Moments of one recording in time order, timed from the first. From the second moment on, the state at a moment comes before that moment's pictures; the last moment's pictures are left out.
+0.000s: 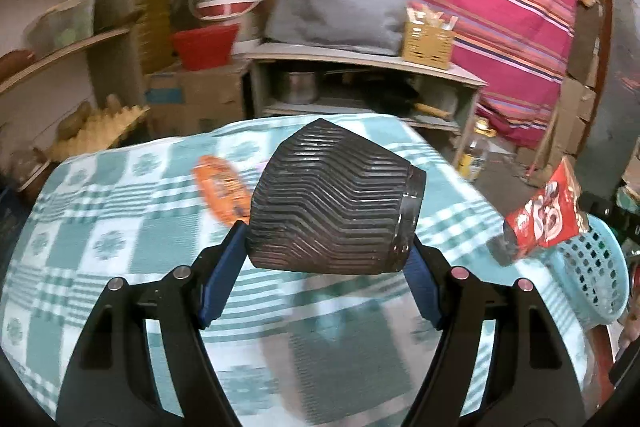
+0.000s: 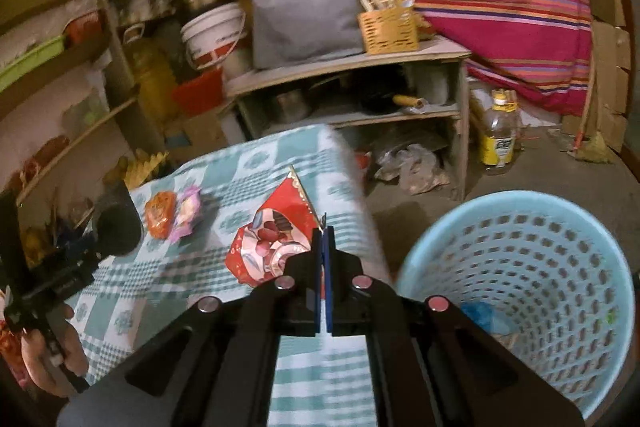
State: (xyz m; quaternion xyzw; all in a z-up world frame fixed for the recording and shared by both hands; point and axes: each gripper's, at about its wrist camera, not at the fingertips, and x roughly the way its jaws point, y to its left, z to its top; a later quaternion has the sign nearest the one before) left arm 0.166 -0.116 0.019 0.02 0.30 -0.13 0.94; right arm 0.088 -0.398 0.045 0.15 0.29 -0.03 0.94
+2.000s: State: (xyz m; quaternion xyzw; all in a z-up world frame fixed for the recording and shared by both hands) left arm 0.134 -0.228 0.014 0.06 0.29 -0.18 0.94; right arm 0.040 -0.506 0.019 0.14 0.34 -0.18 0.91
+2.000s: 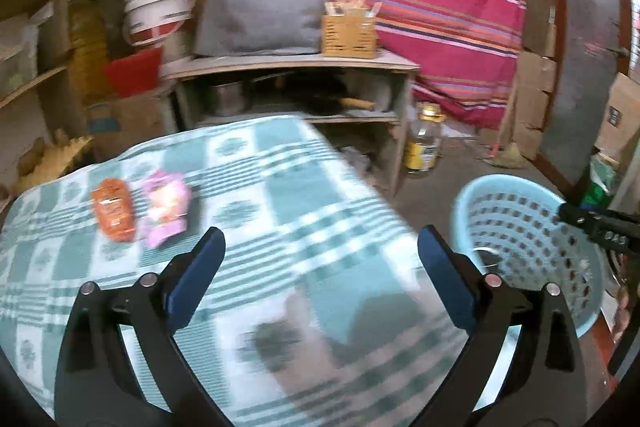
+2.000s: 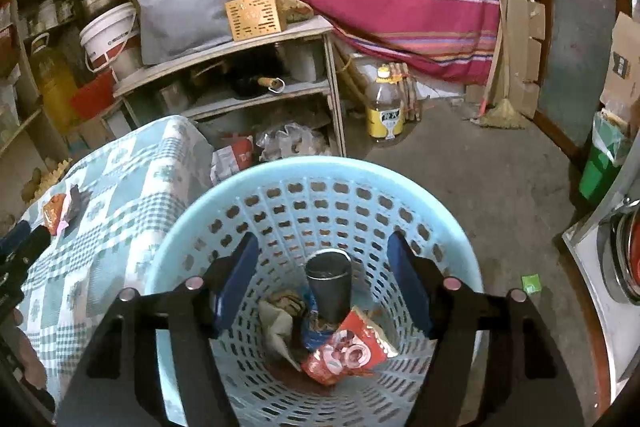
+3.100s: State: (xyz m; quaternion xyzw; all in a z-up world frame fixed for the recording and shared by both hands) left arm 0.199 0.023 -0.004 -0.01 0.32 0.01 0.95; right arm 0.167 -0.285 0.011 0.03 0.35 -0.06 0.93
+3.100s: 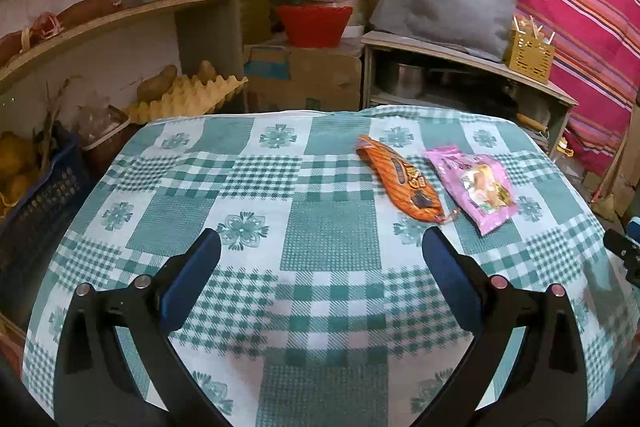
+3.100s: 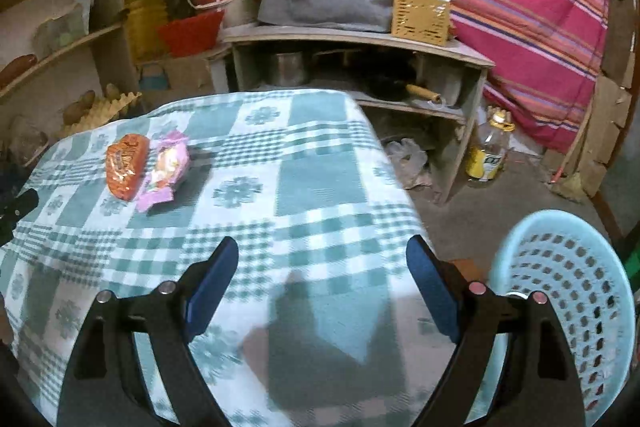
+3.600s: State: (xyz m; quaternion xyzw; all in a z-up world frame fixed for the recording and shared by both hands) left arm 0.298 0.003 0.002 -0.03 0.37 -0.05 0.93; right arm 0.235 -0.267 0.017 0.00 0.37 -0.04 0.93
